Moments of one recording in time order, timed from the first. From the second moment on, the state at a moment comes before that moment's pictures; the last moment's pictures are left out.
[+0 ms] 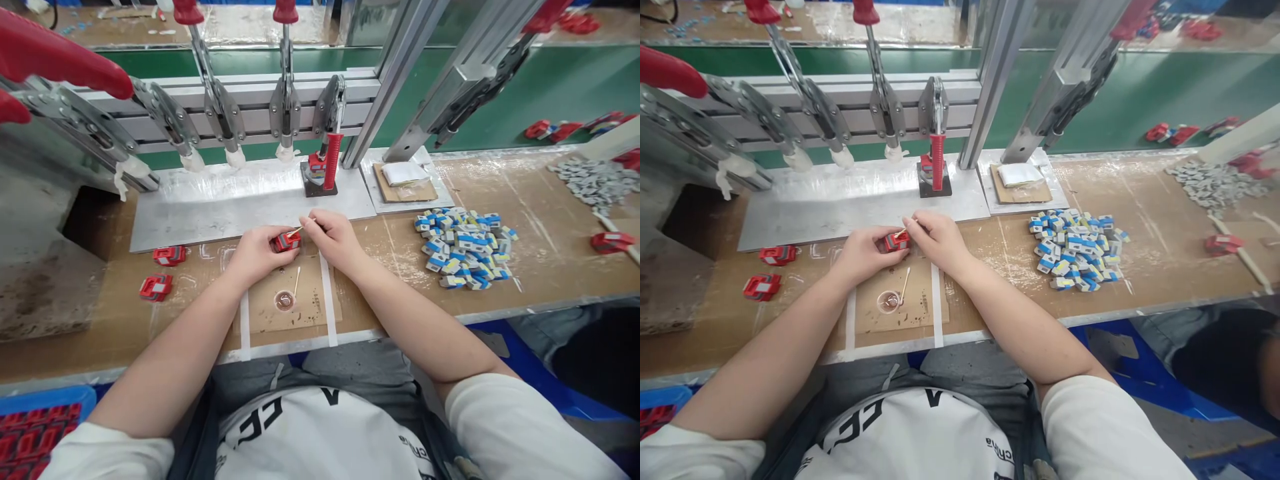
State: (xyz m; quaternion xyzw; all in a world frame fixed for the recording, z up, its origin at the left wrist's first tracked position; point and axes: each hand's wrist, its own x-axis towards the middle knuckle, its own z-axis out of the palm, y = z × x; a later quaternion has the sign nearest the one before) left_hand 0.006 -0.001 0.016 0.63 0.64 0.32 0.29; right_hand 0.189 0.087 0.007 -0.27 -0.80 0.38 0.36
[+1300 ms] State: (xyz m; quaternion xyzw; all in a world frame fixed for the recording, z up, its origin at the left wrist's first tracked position) left_hand 0.001 -0.002 0.021 0.54 0.67 0.45 0.24; right_hand 0.250 0.073 0.065 -0.35 -0.92 0.15 0.12
